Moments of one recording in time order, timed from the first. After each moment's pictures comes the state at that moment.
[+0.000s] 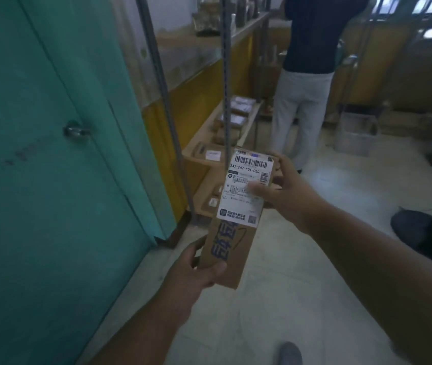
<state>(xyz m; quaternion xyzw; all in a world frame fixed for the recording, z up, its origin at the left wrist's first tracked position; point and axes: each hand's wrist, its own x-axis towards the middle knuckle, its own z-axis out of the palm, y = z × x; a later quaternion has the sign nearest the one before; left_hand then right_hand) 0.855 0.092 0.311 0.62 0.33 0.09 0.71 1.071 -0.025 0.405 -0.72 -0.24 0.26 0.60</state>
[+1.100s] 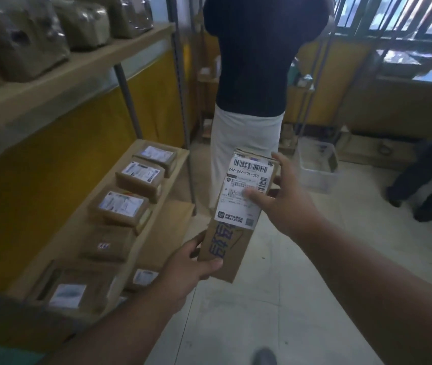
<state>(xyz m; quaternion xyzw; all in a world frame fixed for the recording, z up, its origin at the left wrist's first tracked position) 1.592 0.218 0.310 0.65 0.29 0.01 0.71 1.749 0.070 0.417 -0.80 -0.19 0.13 0.56</state>
